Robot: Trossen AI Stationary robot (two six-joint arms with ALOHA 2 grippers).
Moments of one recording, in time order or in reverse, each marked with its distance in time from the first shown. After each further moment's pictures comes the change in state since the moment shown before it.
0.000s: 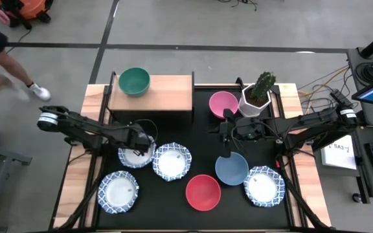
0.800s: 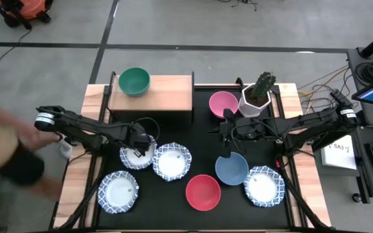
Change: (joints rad) left arm -0.001 -0.065 0.069 -0.033 0.095 0.068; right arm 0.000 0.000 0.000 -0.002 0.000 0.001
